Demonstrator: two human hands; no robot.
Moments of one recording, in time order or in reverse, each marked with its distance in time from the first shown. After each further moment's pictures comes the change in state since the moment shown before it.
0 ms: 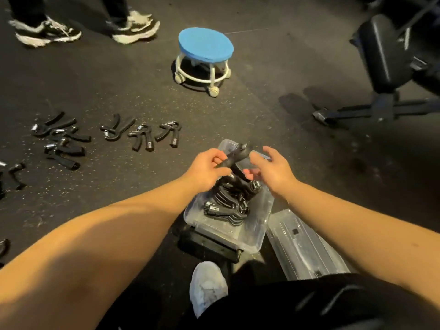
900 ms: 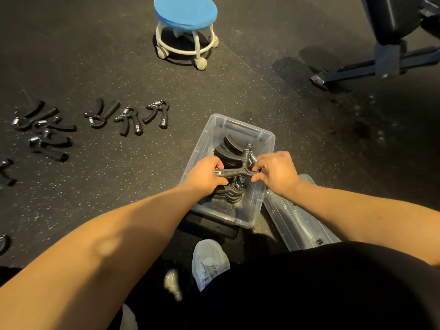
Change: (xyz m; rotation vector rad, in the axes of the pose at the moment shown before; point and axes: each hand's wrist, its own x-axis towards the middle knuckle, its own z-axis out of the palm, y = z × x) left_hand -0.014 -0.048 0.057 0.489 -0.105 -0.063; right_hand 0.025 0.095 -0.065 -1.253 -0.054 -0.567
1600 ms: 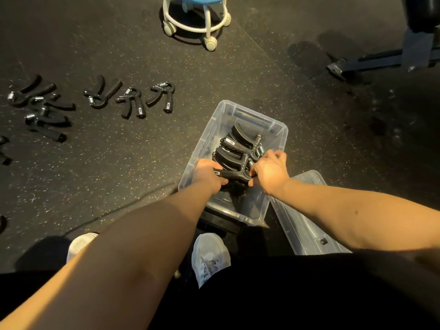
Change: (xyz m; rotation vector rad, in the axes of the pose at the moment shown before) left_hand 0.010 -0.026 0.036 -0.285 0.052 -0.421; right_hand 0.028 -0.015 0.050 -0.295 -0.315 0.102
